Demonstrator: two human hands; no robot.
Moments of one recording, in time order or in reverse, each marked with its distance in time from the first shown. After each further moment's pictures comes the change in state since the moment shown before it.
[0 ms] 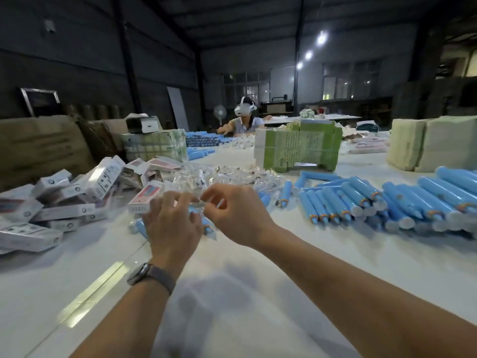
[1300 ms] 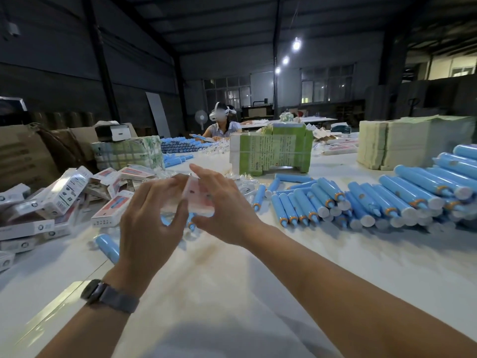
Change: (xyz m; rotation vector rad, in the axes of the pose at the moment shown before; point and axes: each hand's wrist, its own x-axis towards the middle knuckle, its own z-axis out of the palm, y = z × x) left_hand 0.003 0.043 -0.028 -0.381 0.316 0.426; right_hand 0.006 0.049 -0.026 -0.109 0.009 -0.108
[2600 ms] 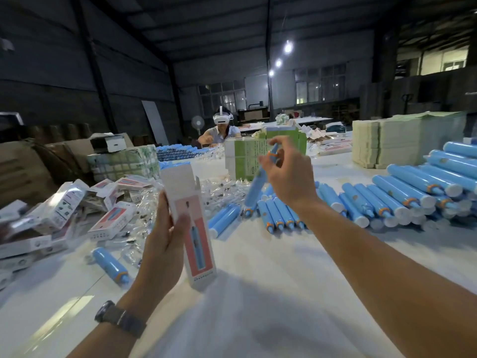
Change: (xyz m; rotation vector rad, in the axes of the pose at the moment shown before) left_hand -0.017 0.010 0.021 -0.630 -0.308 -0.455; right_hand 0.005 0.056 -0.093 -0.011 0.619 0.147
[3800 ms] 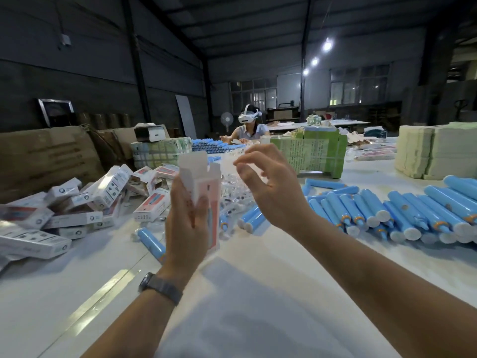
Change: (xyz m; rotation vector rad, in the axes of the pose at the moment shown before) left_hand 0.007 -0.010 -0.022 0.221 0.344 0.109; right_hand -0.041 -0.081 0.046 0.233 -0.313 -0.130
